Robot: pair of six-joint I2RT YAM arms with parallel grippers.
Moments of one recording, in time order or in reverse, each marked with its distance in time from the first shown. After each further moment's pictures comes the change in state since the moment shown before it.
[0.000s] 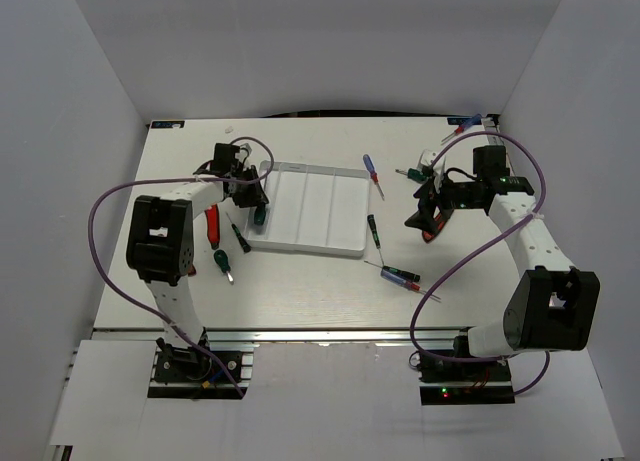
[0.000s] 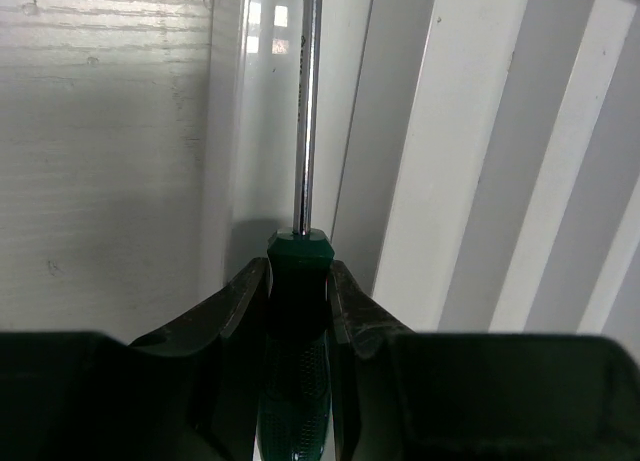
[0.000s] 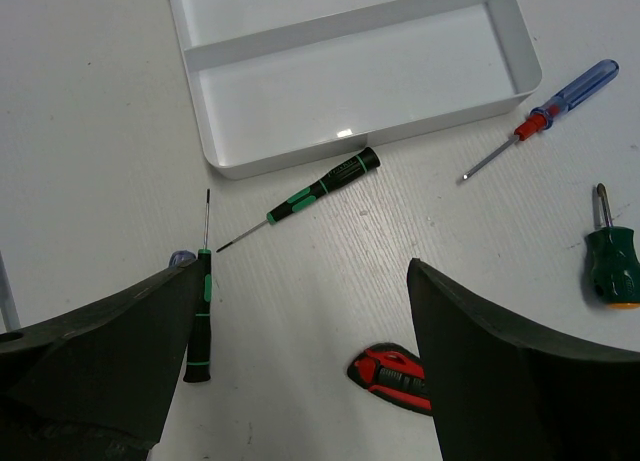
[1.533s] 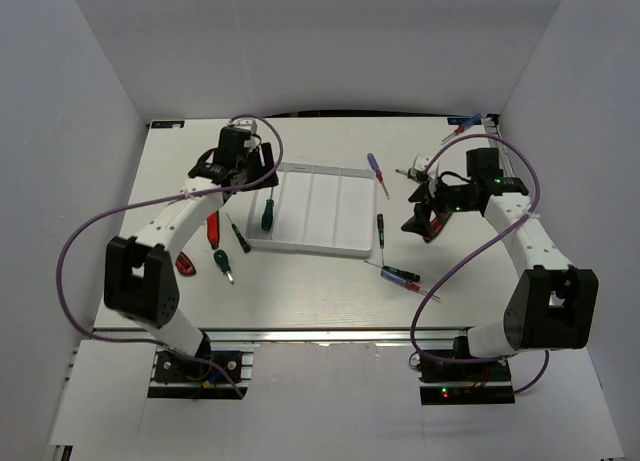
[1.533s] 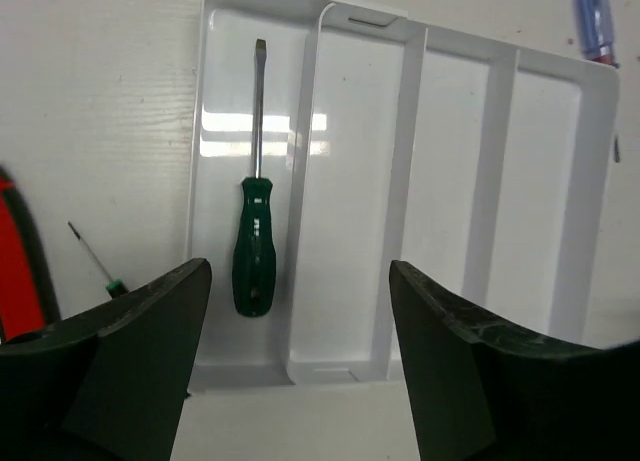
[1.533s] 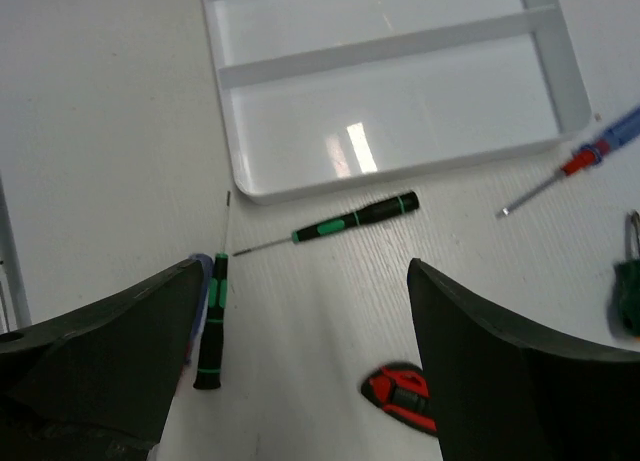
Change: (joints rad) left arm -0.157 -0.280 0.062 -0.158 -0.293 0.003; right arm 0.029 0.002 -0.013 -0.014 0.001 -0.034
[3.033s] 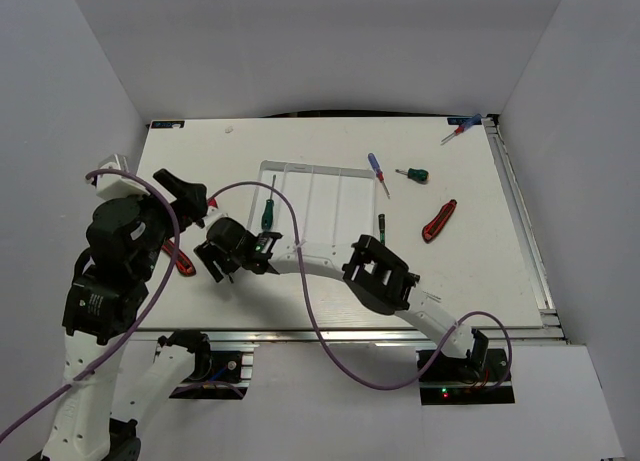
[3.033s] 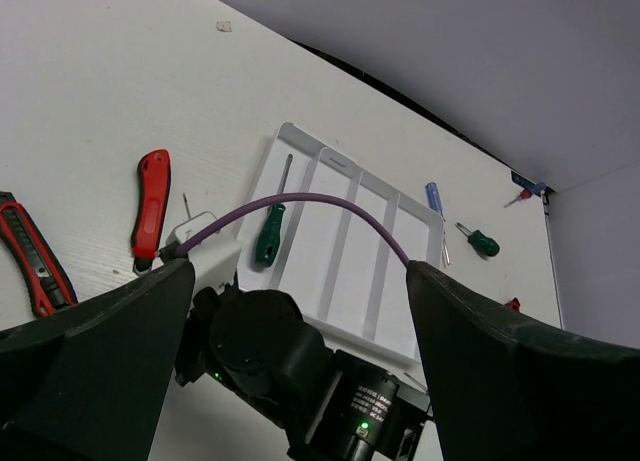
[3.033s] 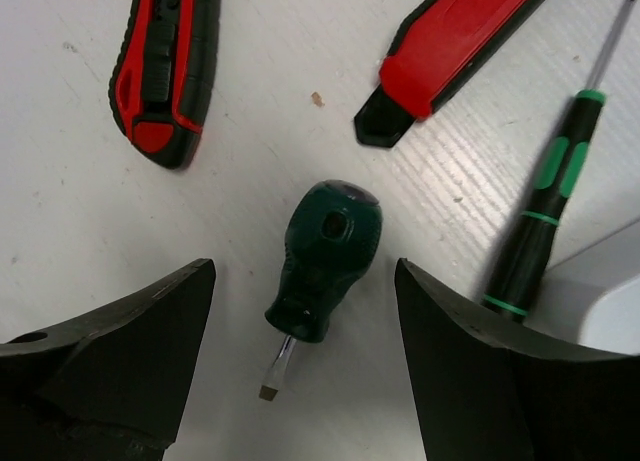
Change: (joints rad) left arm 0.053 -0.927 -0.066 -0.373 -0.217 -0.218; right arm 1.178 1.028 0.896 0.491 1.060 1.255
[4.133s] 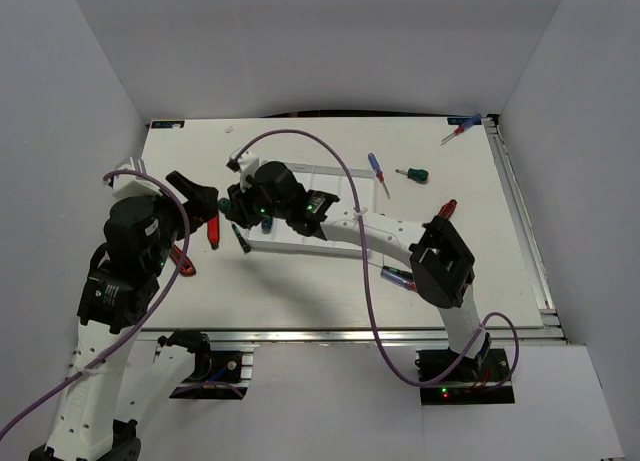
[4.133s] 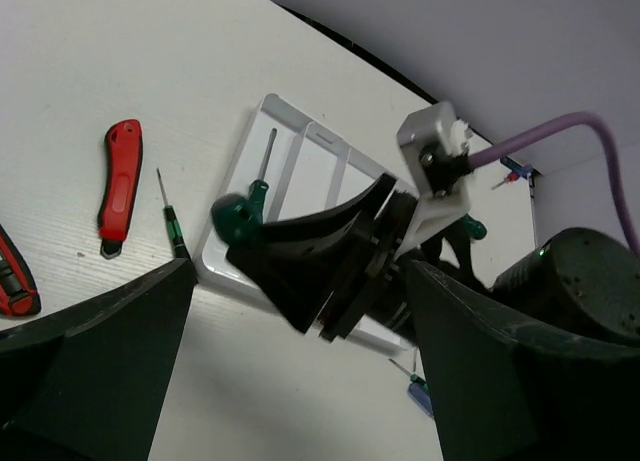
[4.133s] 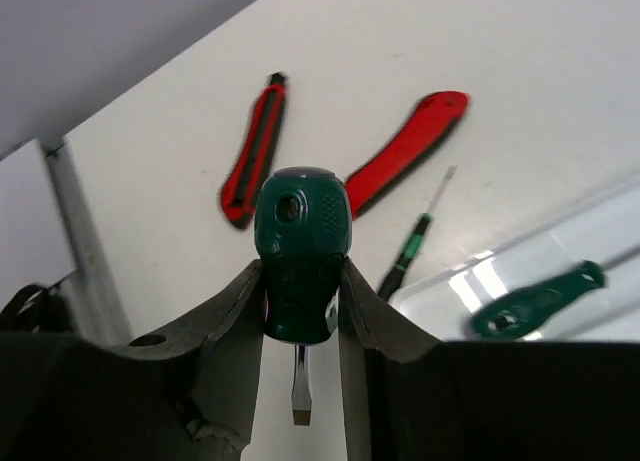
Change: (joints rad) left arm 0.000 -0.006 -0.097 0.062 0.047 -0.061; right arm -0.149 -0.404 -0.286 0.192 -0.255 -0.064
